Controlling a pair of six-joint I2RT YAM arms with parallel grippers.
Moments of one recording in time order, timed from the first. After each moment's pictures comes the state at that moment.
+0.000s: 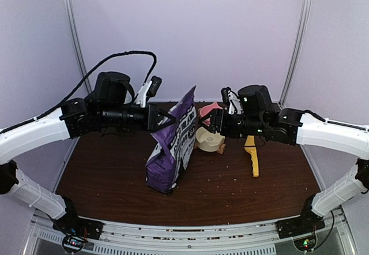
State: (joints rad) left arm -0.92 1.31 1.24 -0.33 0.20 -0.55; right arm 0.88 1.37 1.13 -0.21 0.01 0.77
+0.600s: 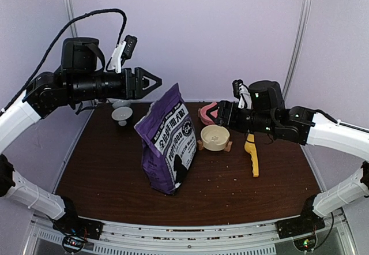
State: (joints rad) left arm -0.93 1.26 1.55 -0.57 -0.02 -0.42; right arm 0.88 1.29 1.13 -0.24 0.13 0.76
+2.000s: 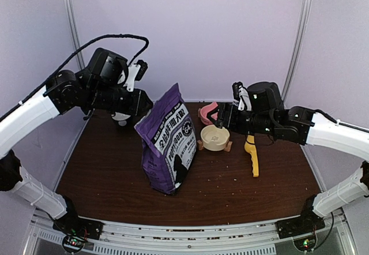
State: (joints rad) left arm -0.91 1.38 1.58 -0.83 -0.21 -0.38; right arm 0.89 1.29 1.13 -0.28 0.14 0.75
